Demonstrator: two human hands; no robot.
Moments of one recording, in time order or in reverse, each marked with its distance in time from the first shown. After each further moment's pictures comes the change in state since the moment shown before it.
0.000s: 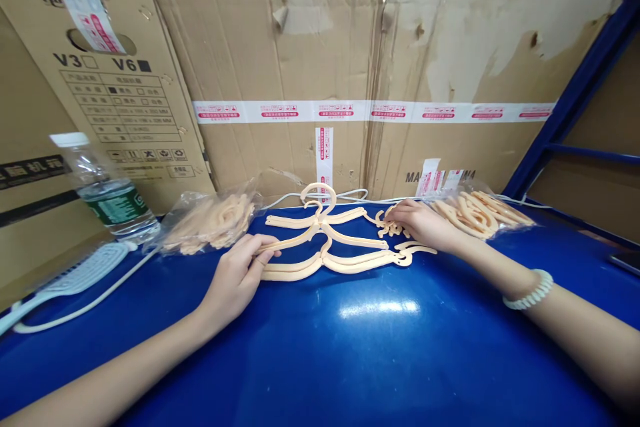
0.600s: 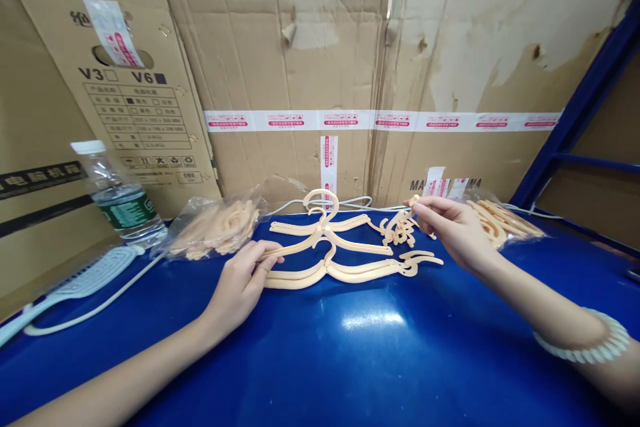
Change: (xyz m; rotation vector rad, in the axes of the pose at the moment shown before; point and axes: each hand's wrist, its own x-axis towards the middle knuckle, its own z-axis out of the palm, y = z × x) left_hand 0.000 0.004 -0.001 -0.026 0.033 -0.023; right_hand -0.001 -0.064 -0.040 0.989 0.560 0.556
